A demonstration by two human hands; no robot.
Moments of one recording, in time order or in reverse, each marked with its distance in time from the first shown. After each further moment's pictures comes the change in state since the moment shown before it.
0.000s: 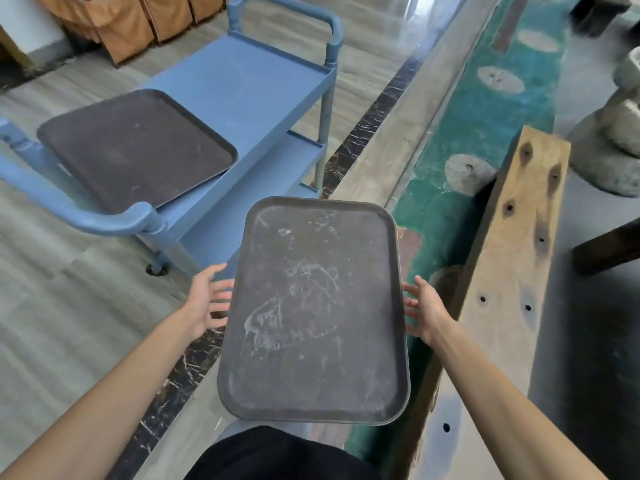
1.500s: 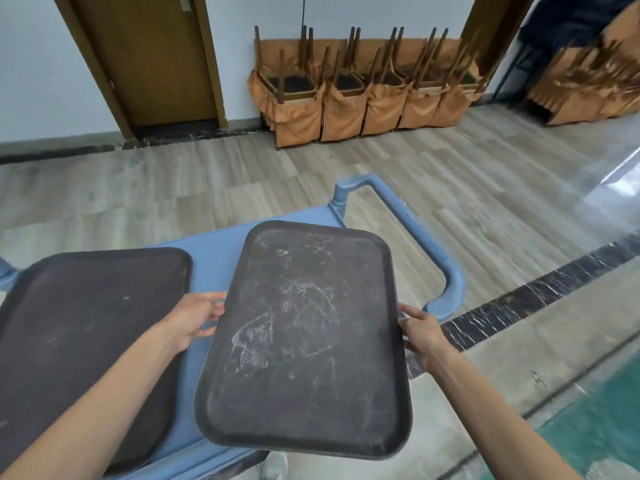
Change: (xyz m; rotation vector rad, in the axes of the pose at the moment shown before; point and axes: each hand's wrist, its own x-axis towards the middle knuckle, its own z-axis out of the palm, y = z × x) left_hand 0.304 0.509 0.028 -0.290 0.488 0.206; right_hand 0.380 -0.647 0.378 -0.632 -0.467 -0.432
